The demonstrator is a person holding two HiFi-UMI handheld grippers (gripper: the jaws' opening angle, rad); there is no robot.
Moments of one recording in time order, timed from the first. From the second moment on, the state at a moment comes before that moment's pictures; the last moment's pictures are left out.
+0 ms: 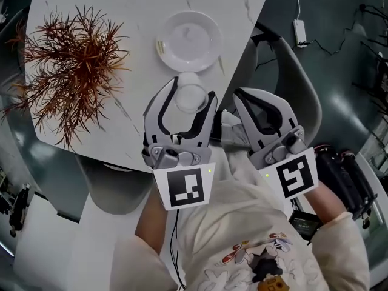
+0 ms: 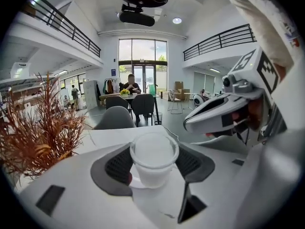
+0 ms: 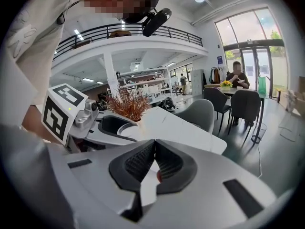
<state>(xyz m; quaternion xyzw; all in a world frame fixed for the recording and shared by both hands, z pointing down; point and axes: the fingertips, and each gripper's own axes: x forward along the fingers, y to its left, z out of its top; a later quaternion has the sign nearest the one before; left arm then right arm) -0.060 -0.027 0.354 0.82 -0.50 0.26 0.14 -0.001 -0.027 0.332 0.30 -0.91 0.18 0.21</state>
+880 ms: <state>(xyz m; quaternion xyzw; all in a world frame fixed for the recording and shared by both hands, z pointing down) -0.076 -0.060 0.415 0.80 -0.52 0.25 0.16 -0.022 -0.056 0.409 0.28 -0.91 0.21 0.23</state>
